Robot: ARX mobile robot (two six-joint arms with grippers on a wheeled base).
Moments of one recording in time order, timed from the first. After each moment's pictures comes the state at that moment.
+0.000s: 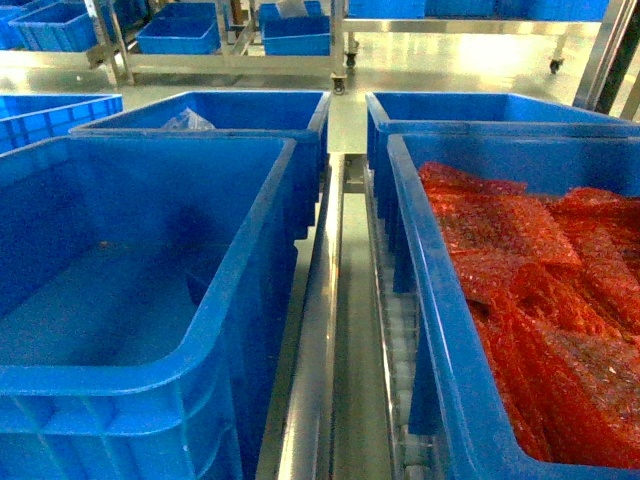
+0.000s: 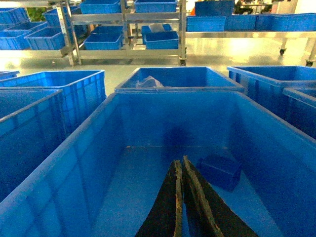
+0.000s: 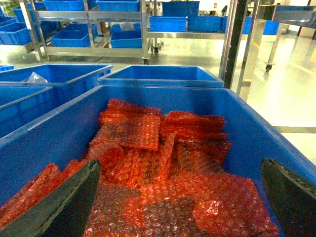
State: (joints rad) left arm 0.00 0.39 0.01 0.38 0.00 0.00; right arm 0.00 0.00 0.01 -0.01 0.00 0.00
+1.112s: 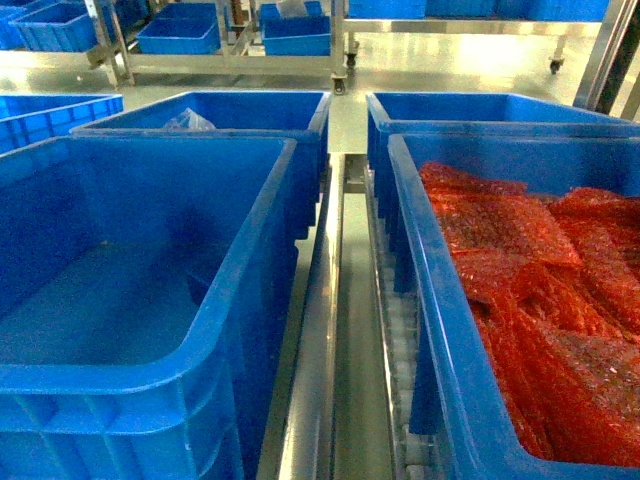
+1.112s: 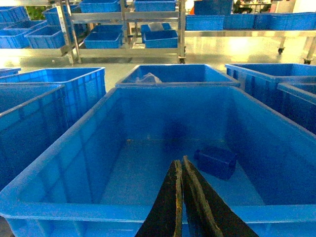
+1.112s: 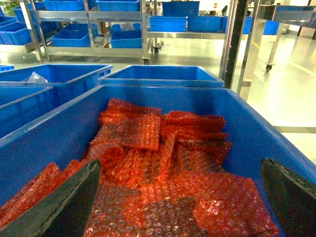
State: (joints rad) left arm 0.00 0.01 0.01 0.00 0.00 0.00; right arm 0.00 0.00 0.01 0.00 0.00 0.00
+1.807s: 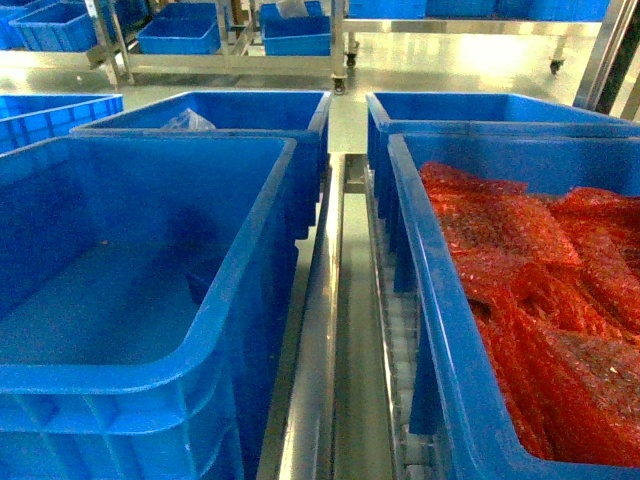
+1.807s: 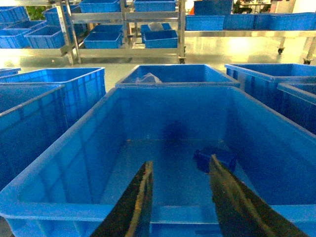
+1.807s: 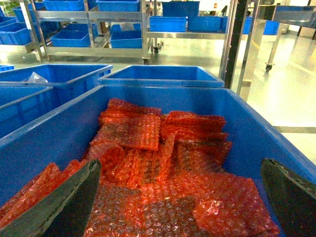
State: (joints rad) left arm 0.00 0.01 0.01 0.00 0.00 0.00; right arm 0.00 0.00 0.01 0.00 0.00 0.00
